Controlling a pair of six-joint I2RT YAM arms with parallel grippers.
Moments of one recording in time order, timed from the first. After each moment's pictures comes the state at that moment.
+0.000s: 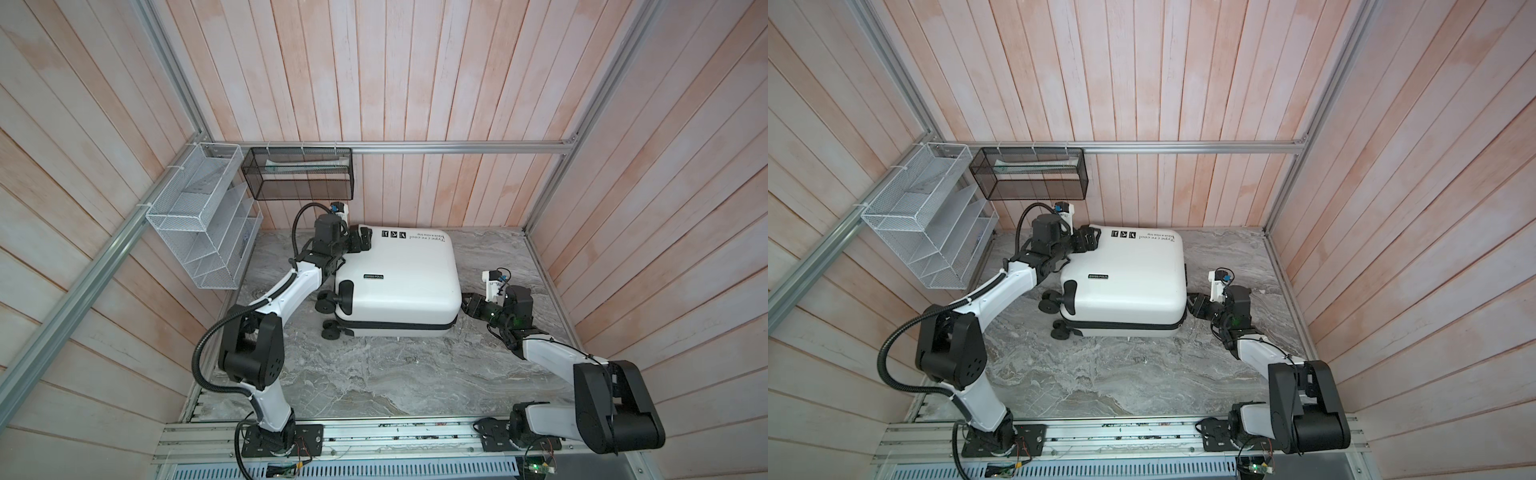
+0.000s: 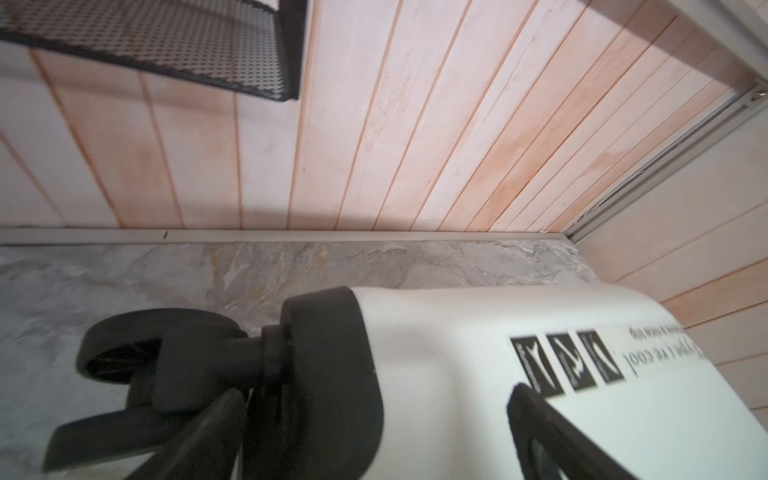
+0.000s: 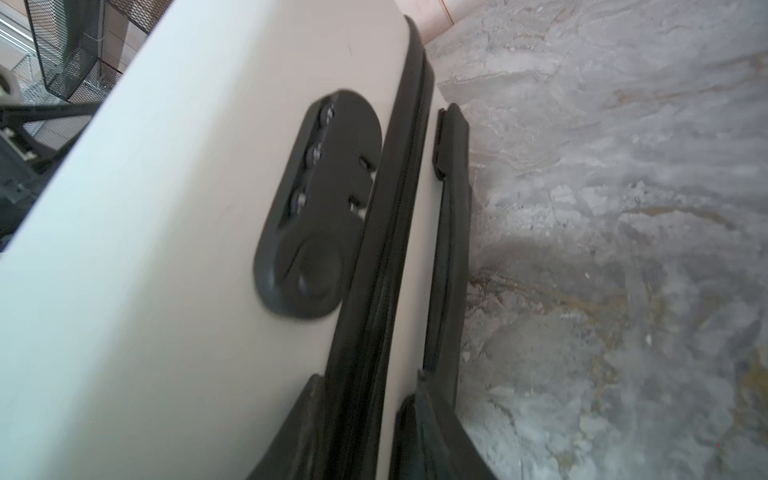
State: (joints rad) left arm -0.32 1.81 1.48 -0.07 0.15 -0.30; right arm 0.10 1.28 0.44 0.39 -0.57 0.57
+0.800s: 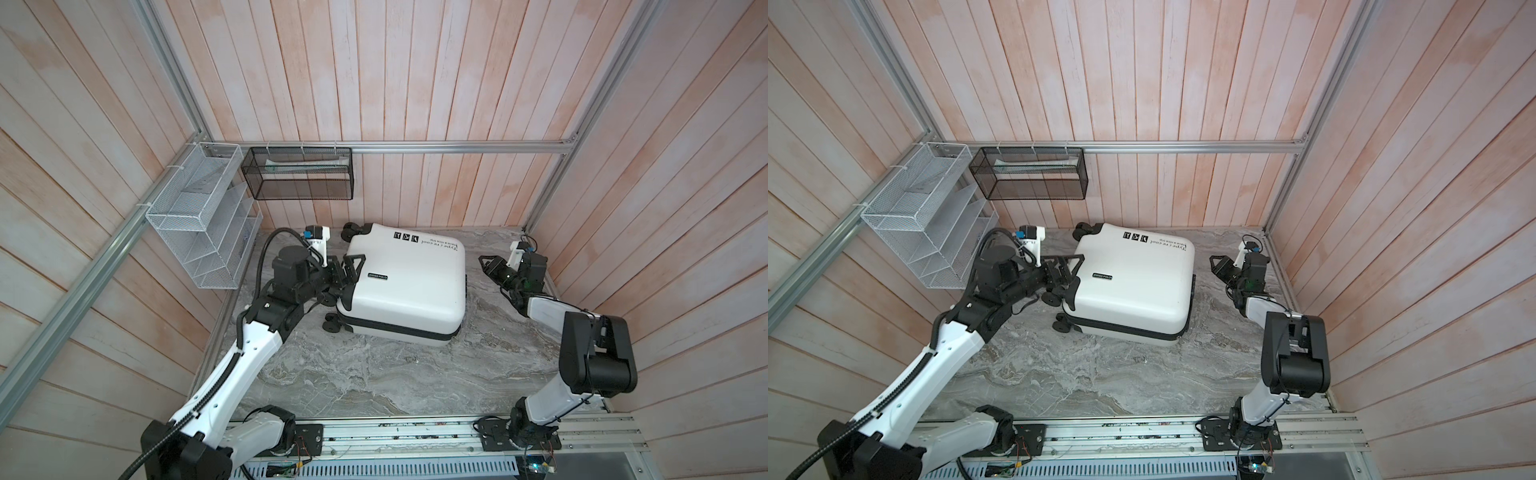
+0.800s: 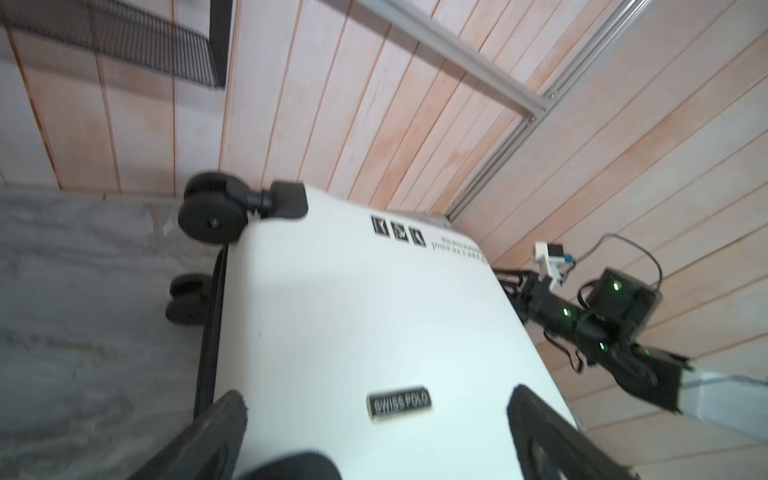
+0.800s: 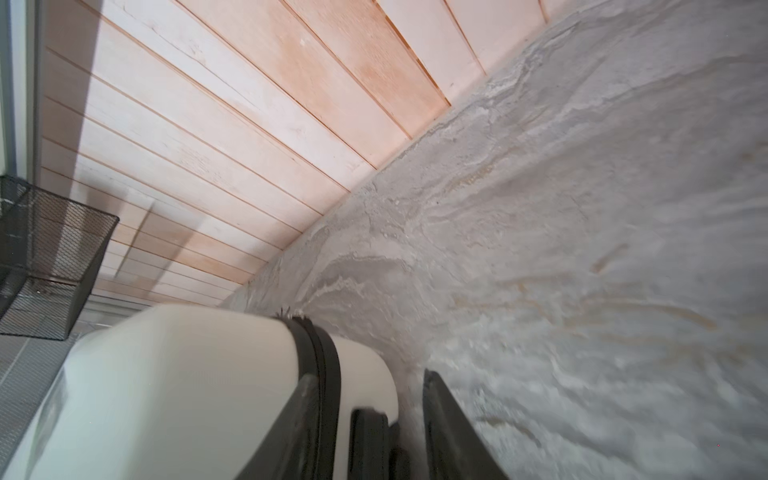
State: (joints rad) left arm -0.36 1.08 0.99 -0.23 0.29 -0.42; right arm -0.08 1.70 0.89 0.42 -0.46 0.71
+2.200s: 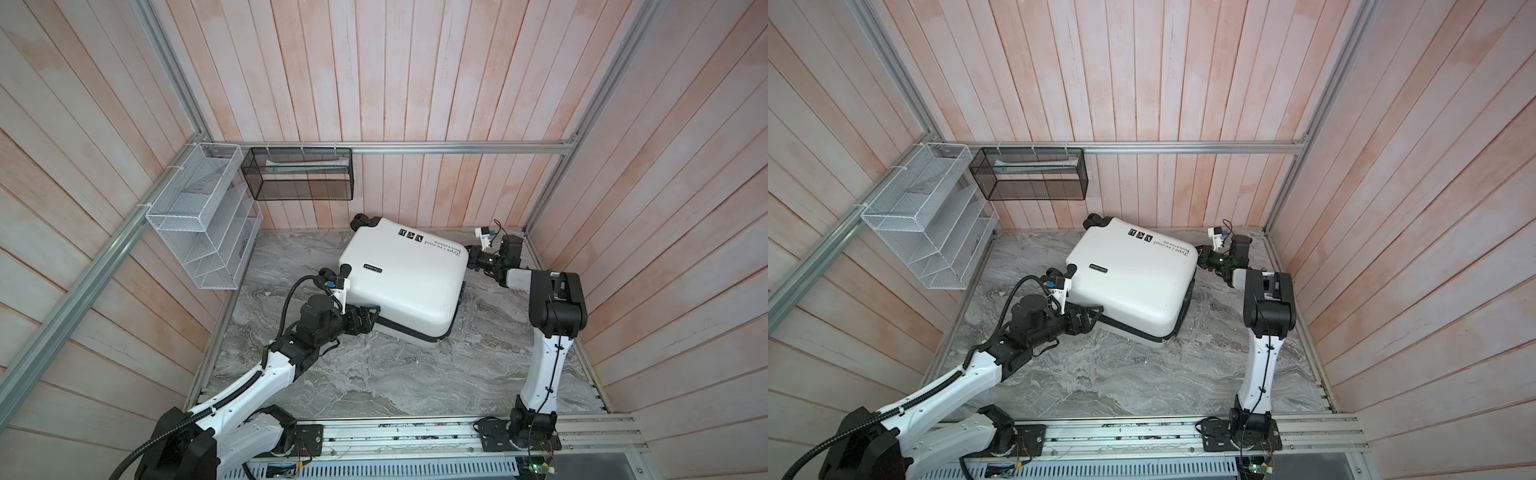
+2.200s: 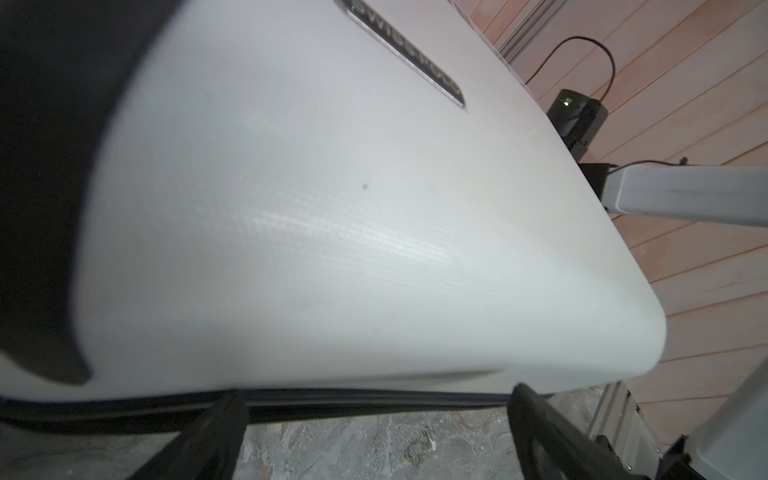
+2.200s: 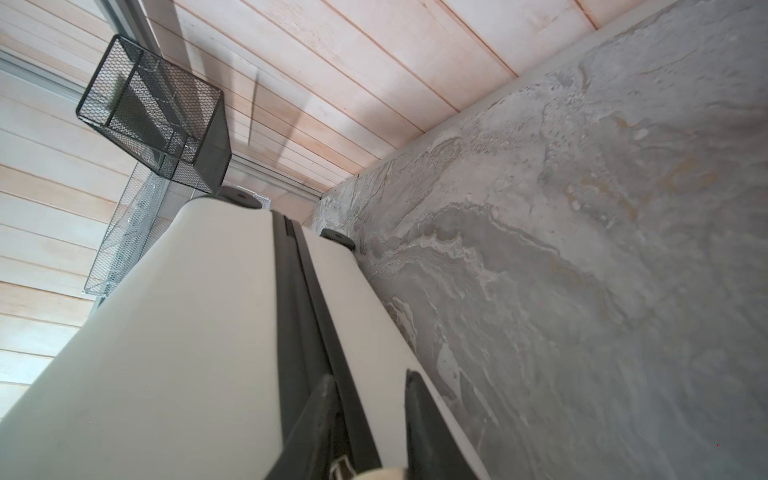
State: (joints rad) left arm -0.51 1.09 0.59 0.07 0.24 -0.50; right arm -0.04 2.16 1.30 0.49 -1.07 0.73
